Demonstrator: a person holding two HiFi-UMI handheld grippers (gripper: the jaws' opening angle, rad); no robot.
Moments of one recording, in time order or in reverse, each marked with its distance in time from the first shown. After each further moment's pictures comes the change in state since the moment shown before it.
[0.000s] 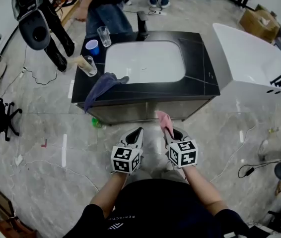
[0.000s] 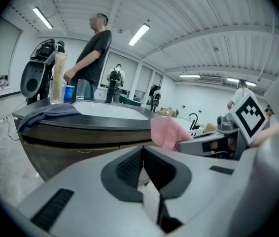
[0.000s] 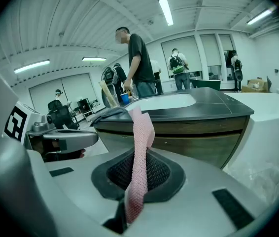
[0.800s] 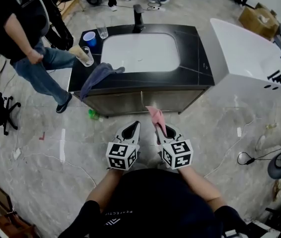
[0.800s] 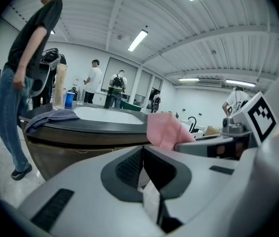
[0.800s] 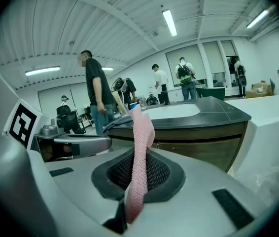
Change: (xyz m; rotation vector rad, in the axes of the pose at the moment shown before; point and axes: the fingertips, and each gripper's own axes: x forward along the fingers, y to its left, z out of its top) left arm -0.029 -0.037 0.006 0.006 -0.061 0.014; right arm -0.047 0.037 0.004 -0.037 -0.116 0.062
